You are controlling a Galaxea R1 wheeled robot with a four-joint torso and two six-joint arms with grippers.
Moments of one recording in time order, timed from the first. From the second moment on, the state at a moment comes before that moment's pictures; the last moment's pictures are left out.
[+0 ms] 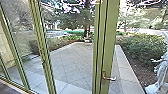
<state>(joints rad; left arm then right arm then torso) 1.51 2.88 -2.45 -0.44 0.03 0.53 -1.58 2.49 -1.83 -0.10 0.00 0.05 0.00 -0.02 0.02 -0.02</state>
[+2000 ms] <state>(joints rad) 1.51 2.98 -2.57 -0.44 0.03 0.53 -1.10 1.70 -0.97 0.08 -0.13 0.07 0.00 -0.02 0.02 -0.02</state>
